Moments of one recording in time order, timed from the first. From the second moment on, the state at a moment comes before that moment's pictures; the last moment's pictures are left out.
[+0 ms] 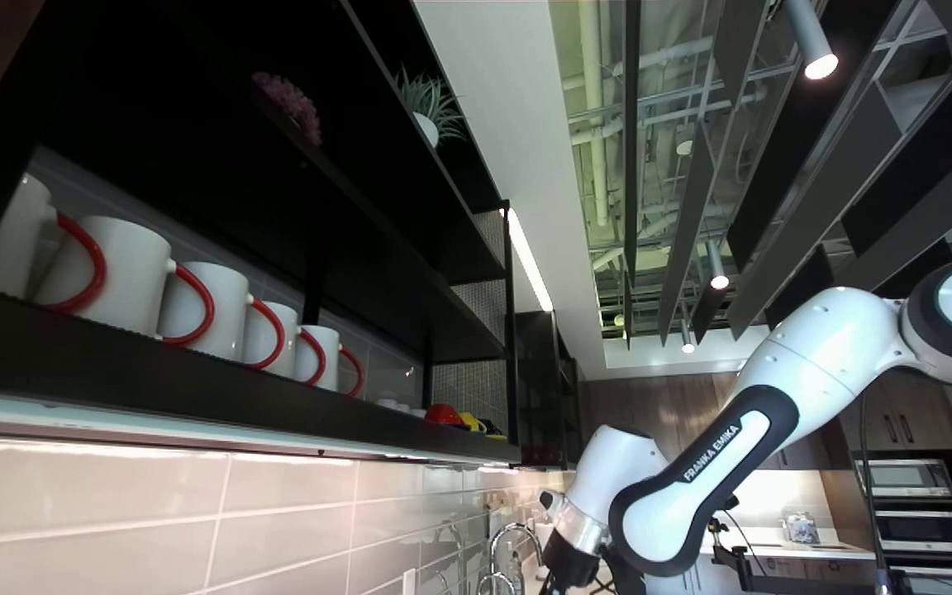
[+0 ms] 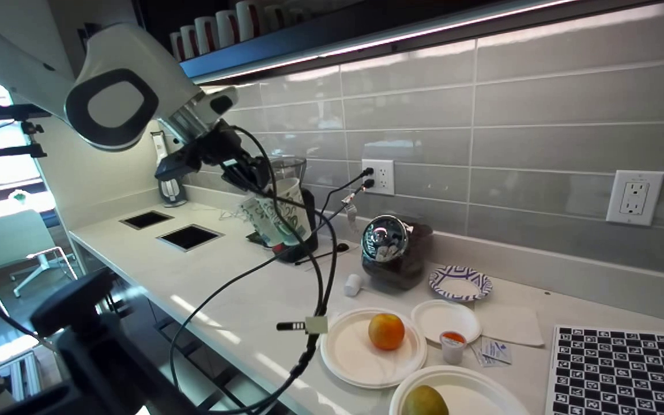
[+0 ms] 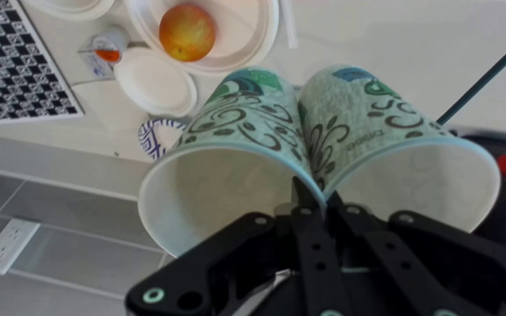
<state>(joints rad) -0.24 -0.38 -0.05 -2.65 -0.17 2.87 -0.26</state>
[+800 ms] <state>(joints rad) -0.28 -0.60 0.04 -2.36 -0.28 2.76 -0.15</state>
